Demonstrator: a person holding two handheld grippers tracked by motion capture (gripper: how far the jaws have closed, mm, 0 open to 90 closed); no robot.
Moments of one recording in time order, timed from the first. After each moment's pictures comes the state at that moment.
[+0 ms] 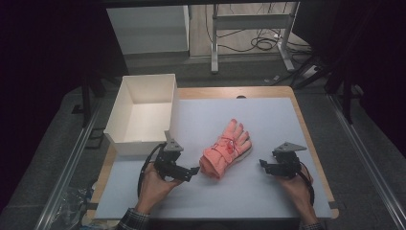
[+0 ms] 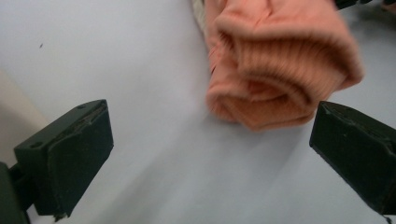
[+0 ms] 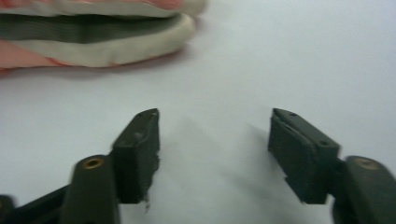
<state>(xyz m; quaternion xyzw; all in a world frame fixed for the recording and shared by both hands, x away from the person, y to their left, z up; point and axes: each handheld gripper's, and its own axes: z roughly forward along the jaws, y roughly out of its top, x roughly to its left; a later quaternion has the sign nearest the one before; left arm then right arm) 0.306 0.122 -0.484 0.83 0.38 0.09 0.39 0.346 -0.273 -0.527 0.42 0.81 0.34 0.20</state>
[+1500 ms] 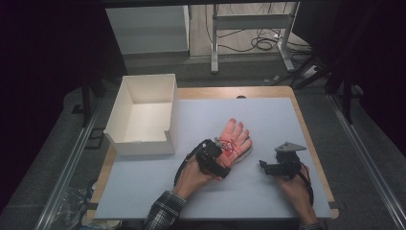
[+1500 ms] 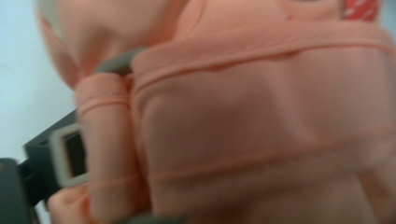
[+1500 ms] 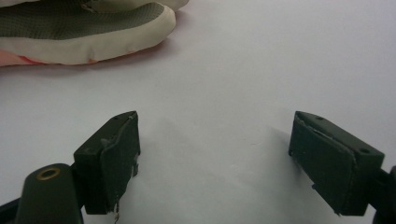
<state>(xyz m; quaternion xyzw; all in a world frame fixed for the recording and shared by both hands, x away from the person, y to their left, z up) 0.355 0.008 -0.524 0.89 0.34 0.07 0.29 0.349 -0.275 -0.531 0.43 0.81 0.34 0.21</state>
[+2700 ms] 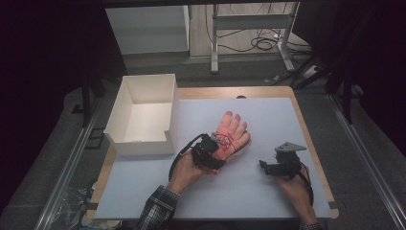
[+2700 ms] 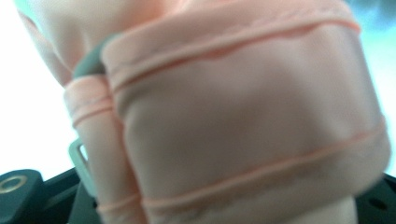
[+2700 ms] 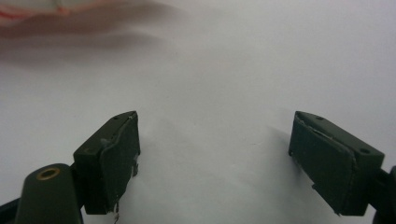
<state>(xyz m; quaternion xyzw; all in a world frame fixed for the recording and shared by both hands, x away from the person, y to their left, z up) 0.358 0.025 -0.489 0.90 0.32 0.05 0.30 0.349 -0.275 -0.531 0.43 0.81 0.34 0.21</state>
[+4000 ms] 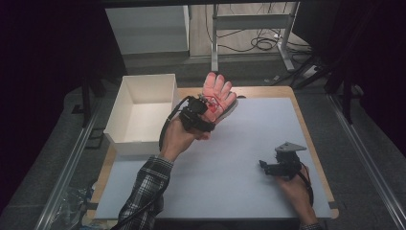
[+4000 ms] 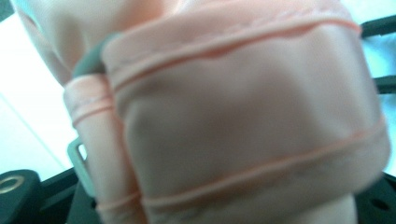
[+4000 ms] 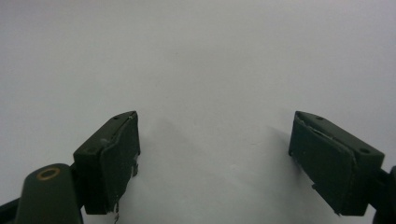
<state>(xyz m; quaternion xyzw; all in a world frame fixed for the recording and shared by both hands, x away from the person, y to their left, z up) 0.414 0.062 -0.393 0.86 0.39 0.11 0.30 0.349 -0.275 -0.531 0.43 0.81 0.34 0.21</state>
